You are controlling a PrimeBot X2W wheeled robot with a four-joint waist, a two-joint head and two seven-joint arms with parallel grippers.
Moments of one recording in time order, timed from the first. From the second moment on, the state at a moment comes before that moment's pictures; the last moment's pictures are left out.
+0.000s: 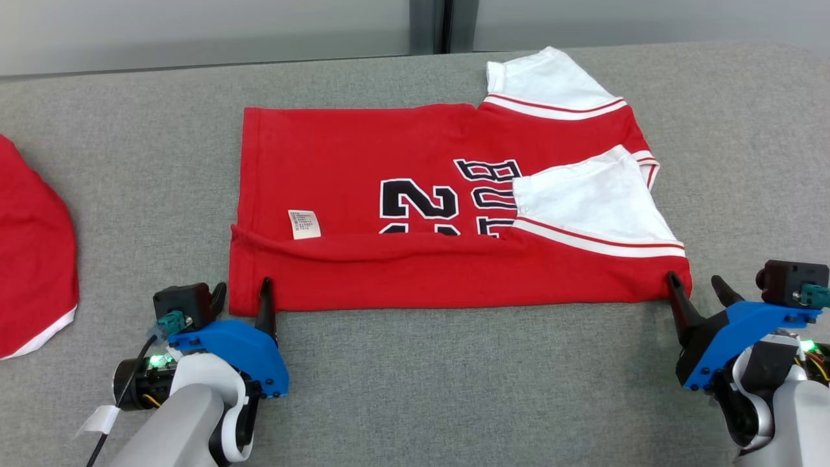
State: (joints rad) left arm -0.43 0.33 -0.66 0.57 -0.83 0.24 -0.09; right arm -0.25 -0.05 -0.22 0.23 0.16 0.13 0.35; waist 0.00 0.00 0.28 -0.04
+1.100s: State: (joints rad) left arm -0.22 0.39 -0.66 0.39 -0.90 0.27 -0.05; right arm -0.06 -0.05 -0.20 0.11 0.23 0.13 0.46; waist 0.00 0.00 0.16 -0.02
